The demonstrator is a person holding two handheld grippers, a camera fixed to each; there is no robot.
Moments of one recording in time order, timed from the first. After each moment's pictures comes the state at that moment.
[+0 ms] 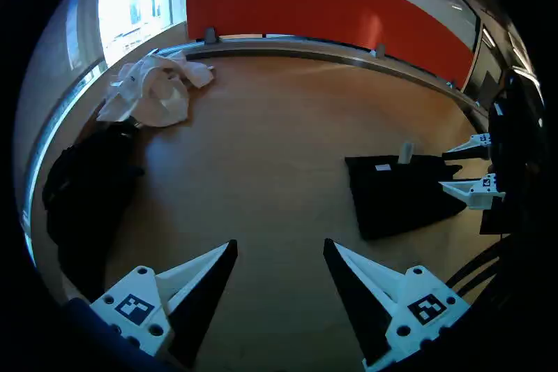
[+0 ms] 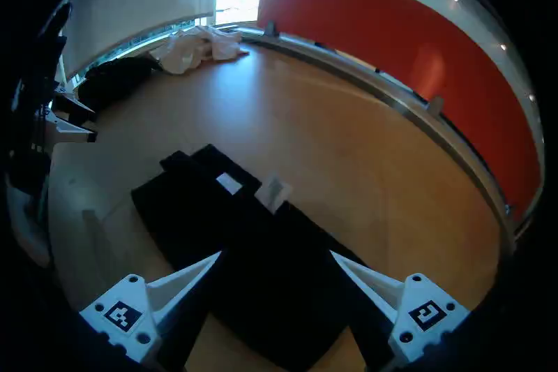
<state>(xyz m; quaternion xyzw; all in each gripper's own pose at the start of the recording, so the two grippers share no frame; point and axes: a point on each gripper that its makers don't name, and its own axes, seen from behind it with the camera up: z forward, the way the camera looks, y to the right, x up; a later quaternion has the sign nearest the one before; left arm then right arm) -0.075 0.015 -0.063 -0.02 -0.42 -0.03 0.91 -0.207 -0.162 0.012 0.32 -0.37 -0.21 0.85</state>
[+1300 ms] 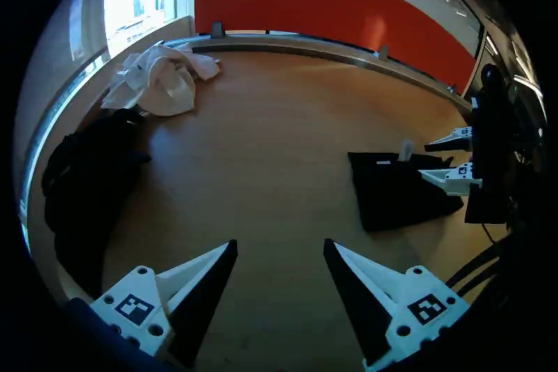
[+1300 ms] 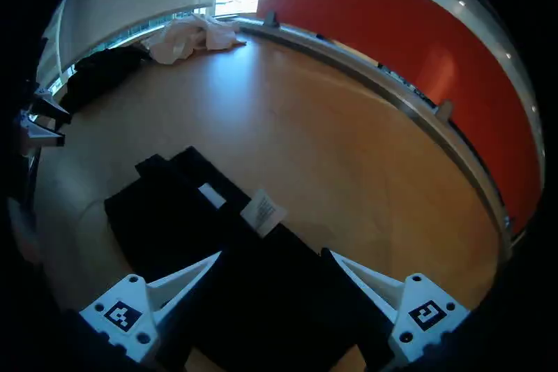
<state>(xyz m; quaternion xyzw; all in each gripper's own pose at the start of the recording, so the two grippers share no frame) -0.079 0.008 -0.074 -0.02 -0.42 -0.05 0.91 -0.226 -0.179 0.054 0.30 -0.37 -0.23 0.84</state>
